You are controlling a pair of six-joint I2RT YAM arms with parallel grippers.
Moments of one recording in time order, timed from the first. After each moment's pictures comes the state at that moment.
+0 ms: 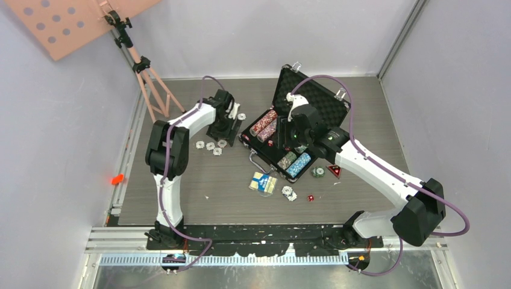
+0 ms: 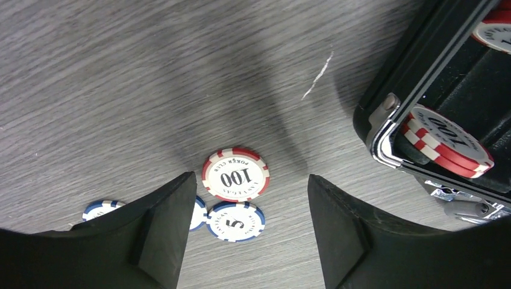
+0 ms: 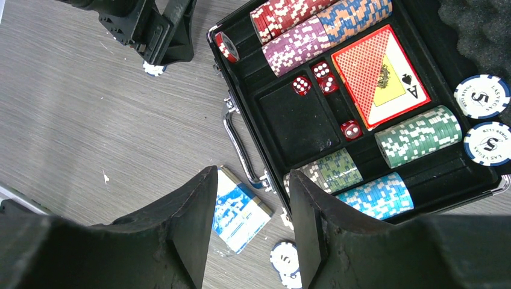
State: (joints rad) left arm -0.35 2.06 1.55 -0.75 0.05 0.01; right arm 0.69 1.32 1.13 -0.45 0.10 0.42
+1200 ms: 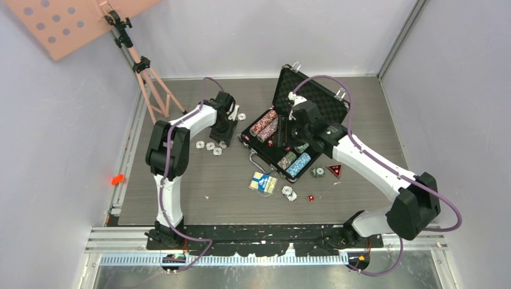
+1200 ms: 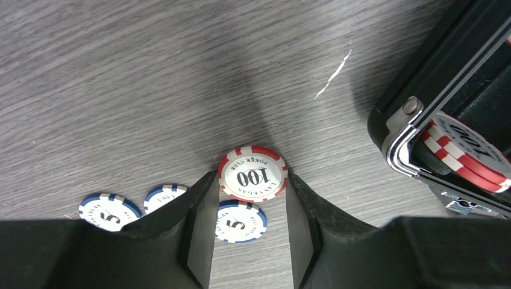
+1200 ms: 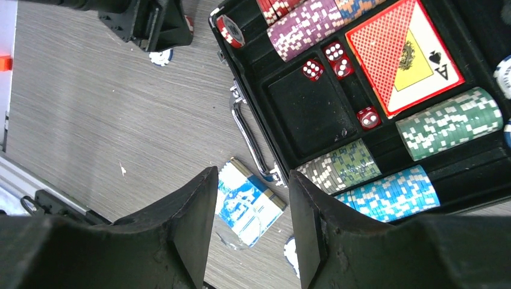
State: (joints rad) left arm -0.37 2.07 1.54 -0.75 -0.01 -0.02; right arm 0.63 1.35 1.13 -0.46 0.00 0.47
